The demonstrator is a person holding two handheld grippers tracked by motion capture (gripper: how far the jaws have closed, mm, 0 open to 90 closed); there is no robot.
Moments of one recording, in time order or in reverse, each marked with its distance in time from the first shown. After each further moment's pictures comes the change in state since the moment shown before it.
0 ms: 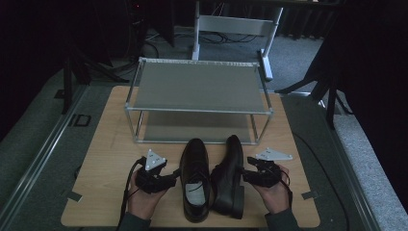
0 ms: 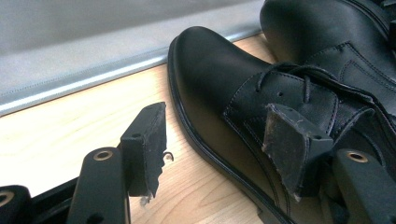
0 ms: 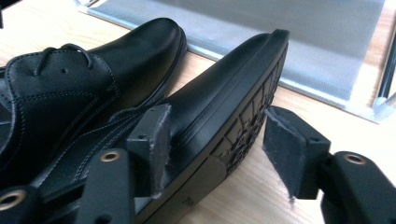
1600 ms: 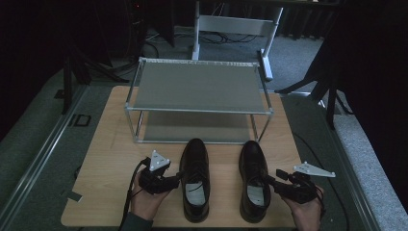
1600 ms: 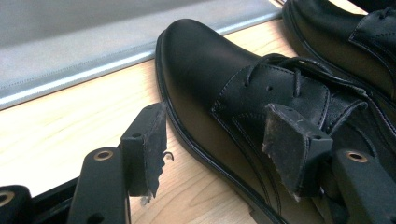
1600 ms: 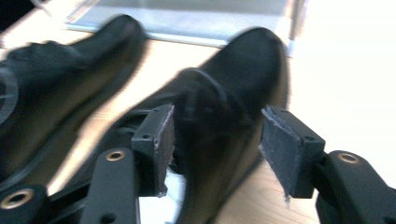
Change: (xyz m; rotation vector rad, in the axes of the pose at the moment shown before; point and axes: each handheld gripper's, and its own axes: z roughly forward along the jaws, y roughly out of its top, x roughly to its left) left arm -0.006 0.000 0.006 0.017 -0.022 0.014; right arm -0.039 -0.043 -0.071 -0.032 -0.036 0.184
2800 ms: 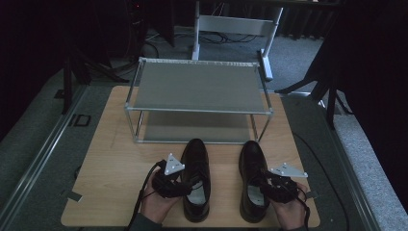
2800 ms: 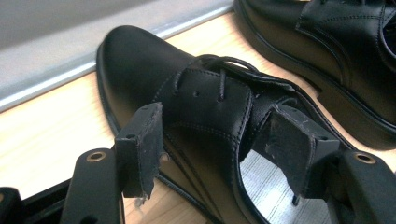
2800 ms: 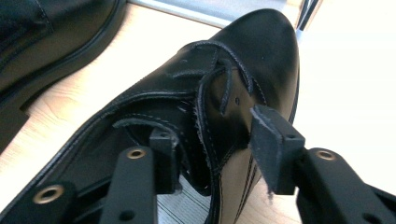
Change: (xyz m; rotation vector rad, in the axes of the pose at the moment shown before) left arm -0.030 0.008 0.013 0.034 -0.115 0.087; right arm 0.030 -0.007 0.036 0.077 -0.167 -0.150
